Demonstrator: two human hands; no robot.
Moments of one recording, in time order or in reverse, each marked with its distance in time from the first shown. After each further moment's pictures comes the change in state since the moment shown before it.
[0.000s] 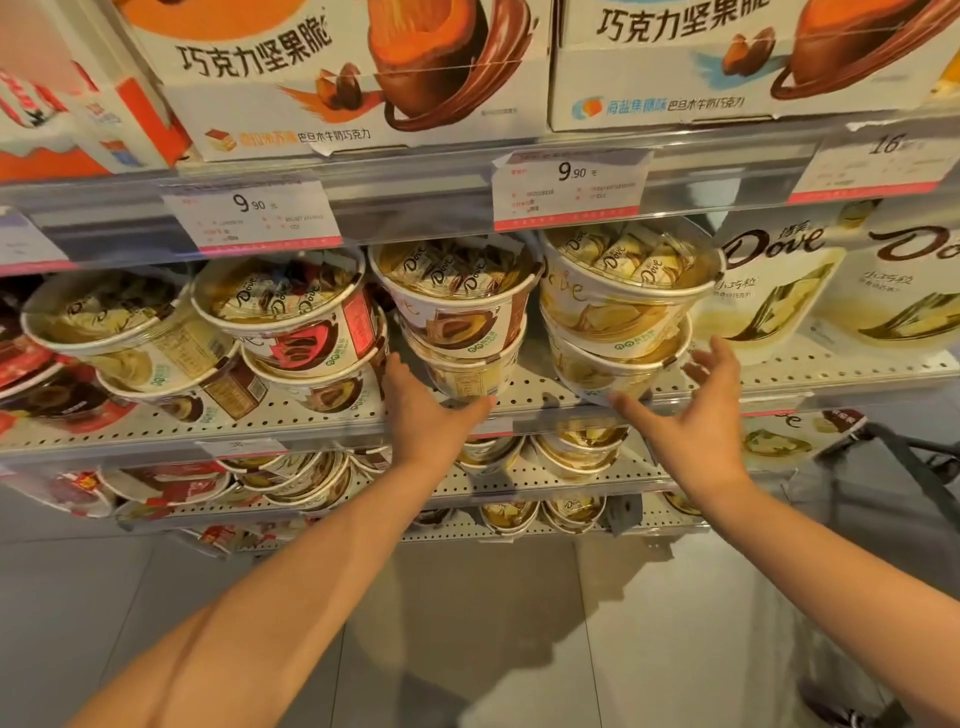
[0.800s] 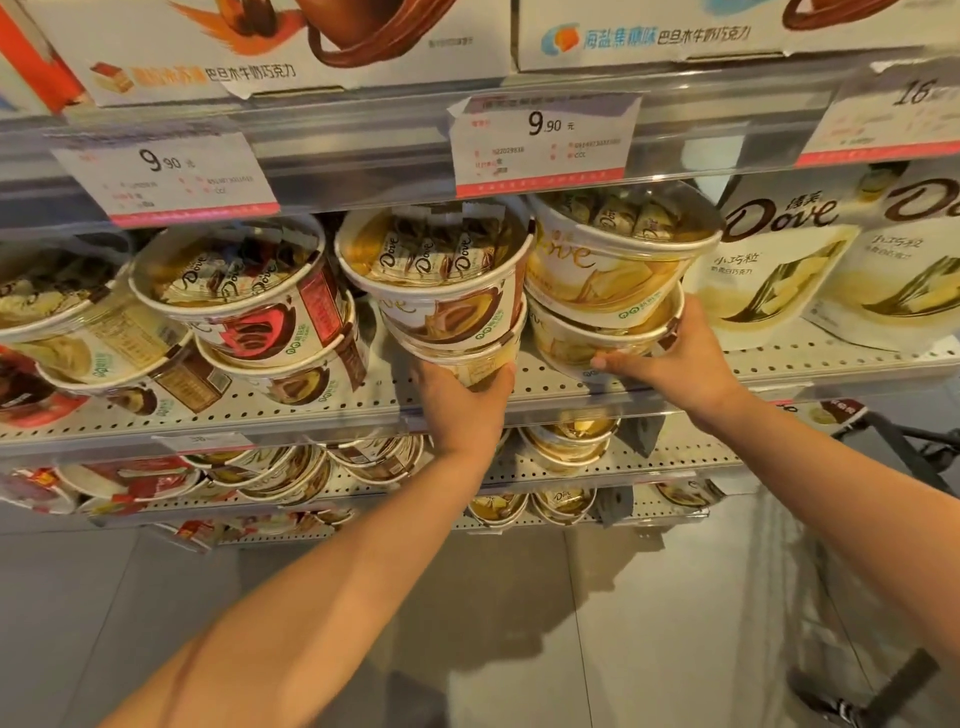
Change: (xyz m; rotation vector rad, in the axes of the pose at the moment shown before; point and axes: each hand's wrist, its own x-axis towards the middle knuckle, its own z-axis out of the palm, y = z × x) left_hand -0.003 0.008 0.064 -0.172 0.204 0.072; right_hand 0.072 0.026 0.000 0.049 -0.240 0.024
